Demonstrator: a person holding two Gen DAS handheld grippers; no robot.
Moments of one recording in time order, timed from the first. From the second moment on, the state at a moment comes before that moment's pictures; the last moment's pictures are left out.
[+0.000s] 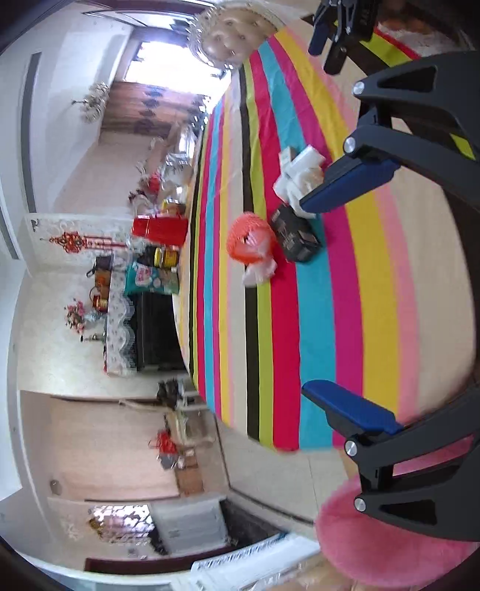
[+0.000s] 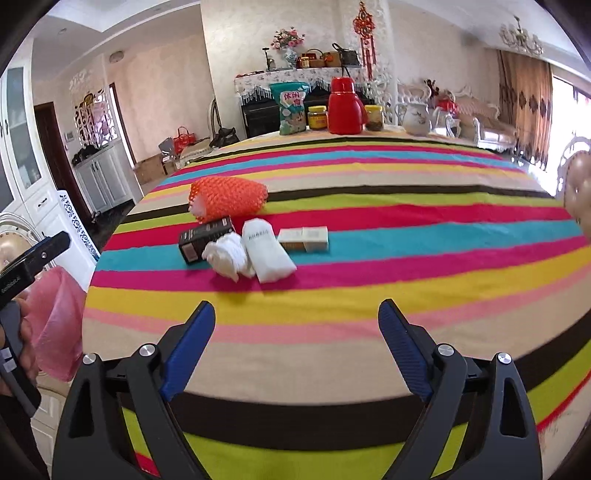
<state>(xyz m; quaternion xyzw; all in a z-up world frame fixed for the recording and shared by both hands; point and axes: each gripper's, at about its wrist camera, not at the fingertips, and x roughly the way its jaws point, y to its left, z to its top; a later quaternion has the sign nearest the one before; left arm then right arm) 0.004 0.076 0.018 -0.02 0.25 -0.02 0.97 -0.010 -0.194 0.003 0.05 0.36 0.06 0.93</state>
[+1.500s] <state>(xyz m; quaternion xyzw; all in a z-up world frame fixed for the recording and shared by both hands) 0.186 0.004 -0.053 0.02 0.40 -0.14 0.91 0.122 -0.189 -0.039 0.01 0.42 0.09 0.90</state>
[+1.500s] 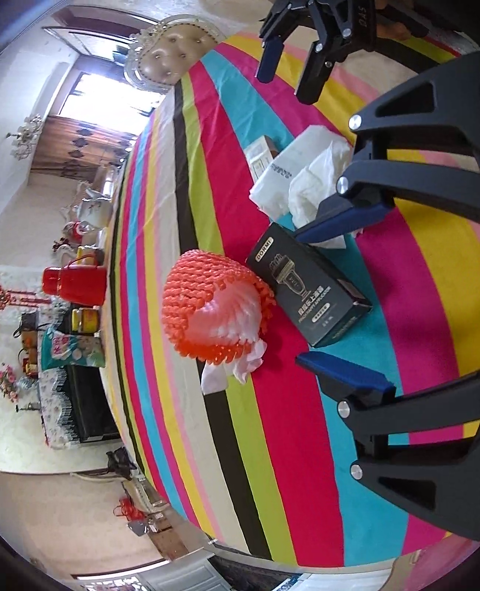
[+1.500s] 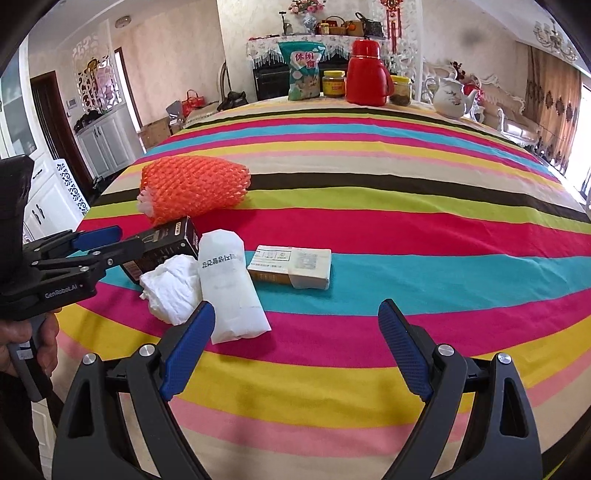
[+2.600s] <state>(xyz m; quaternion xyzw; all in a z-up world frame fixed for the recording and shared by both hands) 0.182 0.008 -0.054 0.04 0.40 -0.16 0.90 0.155 -0.165 -0.062 -0.02 0.45 0.13 0.88</state>
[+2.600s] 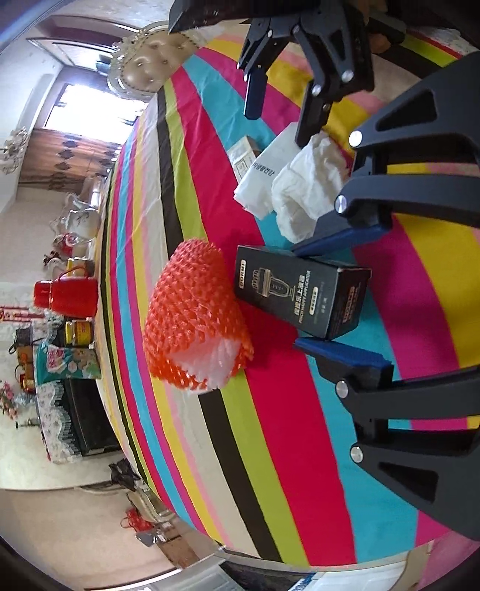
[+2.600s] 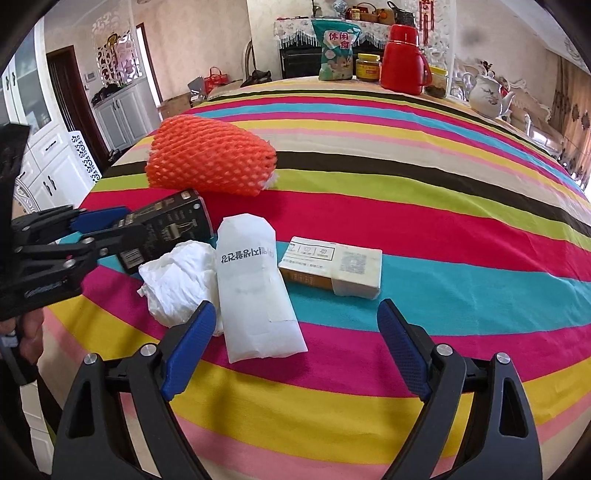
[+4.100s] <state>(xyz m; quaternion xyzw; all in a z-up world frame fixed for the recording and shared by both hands) 0.105 0.018 -0.011 -0.01 0.35 -0.12 0.93 0.098 -0.208 -0.023 0.03 0.41 0.12 0.90</state>
